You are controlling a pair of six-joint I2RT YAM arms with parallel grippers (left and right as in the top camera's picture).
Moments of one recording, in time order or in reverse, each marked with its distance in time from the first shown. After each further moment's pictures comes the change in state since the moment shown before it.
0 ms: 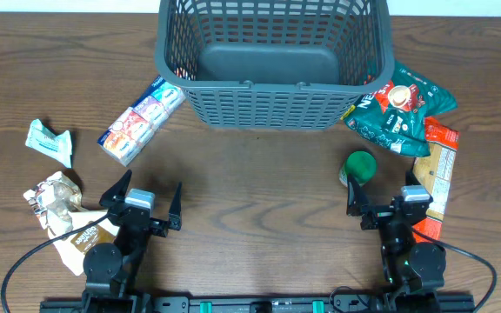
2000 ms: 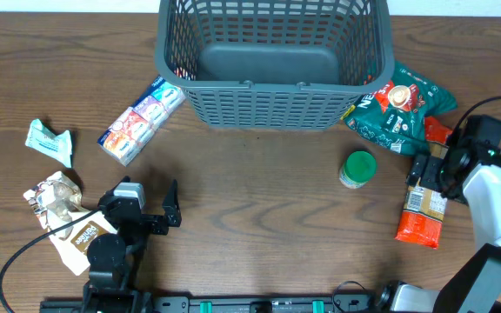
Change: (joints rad) left arm 0.001 0.101 0.009 -0.028 -0.079 -0.220; right arm -0.504 1.465 0.905 -0.692 0.119 -0.106
